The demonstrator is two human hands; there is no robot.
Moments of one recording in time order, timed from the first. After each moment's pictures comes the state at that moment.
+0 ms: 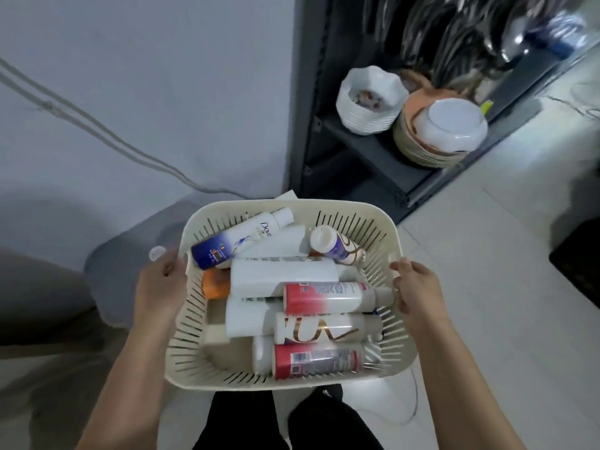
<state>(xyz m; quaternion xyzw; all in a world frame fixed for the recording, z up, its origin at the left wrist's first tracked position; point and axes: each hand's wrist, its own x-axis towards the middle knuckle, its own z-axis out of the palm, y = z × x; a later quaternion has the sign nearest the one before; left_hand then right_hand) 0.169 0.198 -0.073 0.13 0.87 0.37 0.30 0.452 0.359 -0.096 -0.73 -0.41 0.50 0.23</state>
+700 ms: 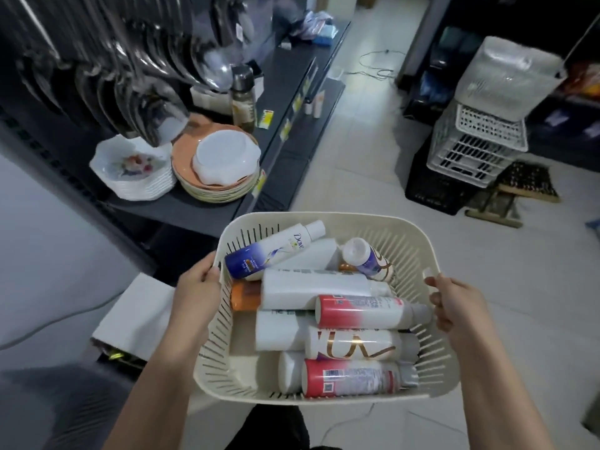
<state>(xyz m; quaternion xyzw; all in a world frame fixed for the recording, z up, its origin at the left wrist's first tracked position) 0.437 0.437 -0.045 0.36 0.72 0.37 0.47 0.762 0.402 -0.050 -0.81 -0.16 0.40 0.39</state>
